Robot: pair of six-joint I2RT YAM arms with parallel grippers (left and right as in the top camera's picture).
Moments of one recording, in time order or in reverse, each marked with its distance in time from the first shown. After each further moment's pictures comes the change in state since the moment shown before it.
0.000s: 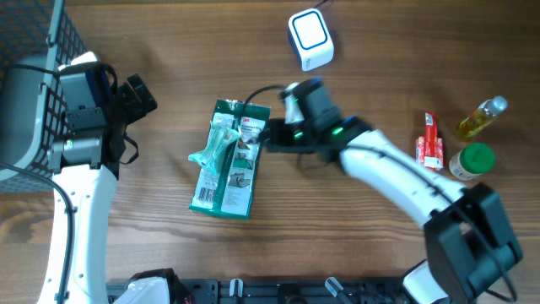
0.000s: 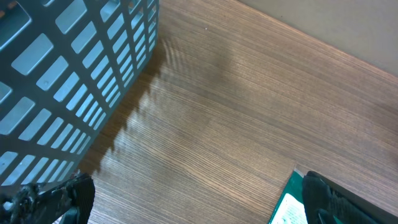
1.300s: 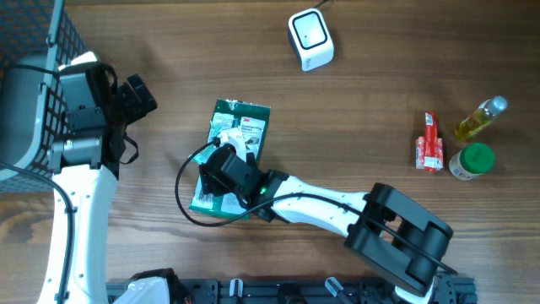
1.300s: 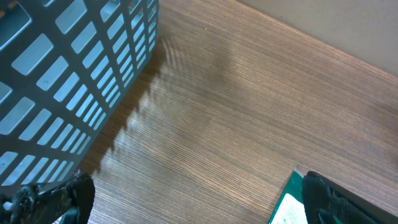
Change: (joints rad) left arm 0.000 0.000 0.000 0.000 0.000 0.000; right arm 0.402 0.234 0.000 0.343 0.464 0.077
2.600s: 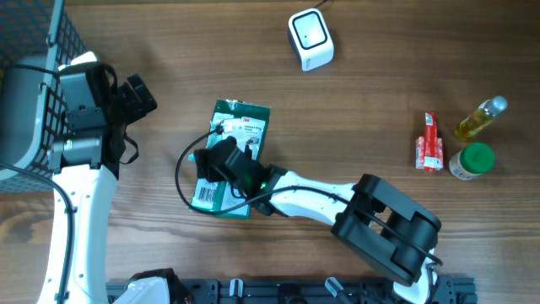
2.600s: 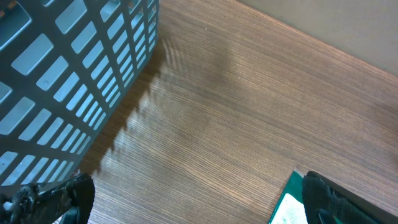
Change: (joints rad) left arm 0.000 0.000 0.000 0.000 0.000 0.000; right arm -0.040 0.063 0.000 0.218 0.006 0.125
